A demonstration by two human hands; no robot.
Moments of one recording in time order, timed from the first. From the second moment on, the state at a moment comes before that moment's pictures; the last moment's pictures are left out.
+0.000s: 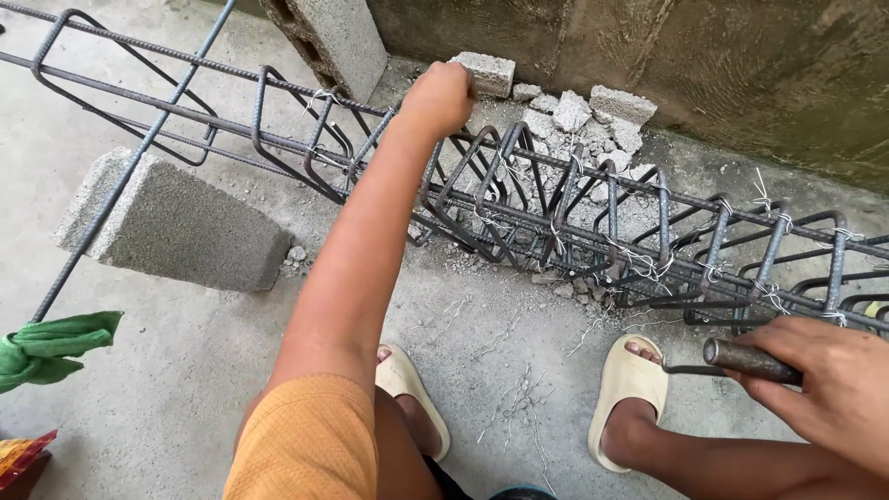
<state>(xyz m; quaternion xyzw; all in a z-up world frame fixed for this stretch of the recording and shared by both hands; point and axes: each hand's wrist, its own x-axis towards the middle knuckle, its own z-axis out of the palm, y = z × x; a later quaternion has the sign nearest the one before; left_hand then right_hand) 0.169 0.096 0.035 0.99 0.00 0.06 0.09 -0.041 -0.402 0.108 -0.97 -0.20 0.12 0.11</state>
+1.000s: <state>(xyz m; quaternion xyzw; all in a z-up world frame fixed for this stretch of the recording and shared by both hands) 0.175 0.107 0.037 0.93 0.05 -0.15 0.33 0.036 -0.489 0.027 -0.79 -0.20 0.22 0.53</state>
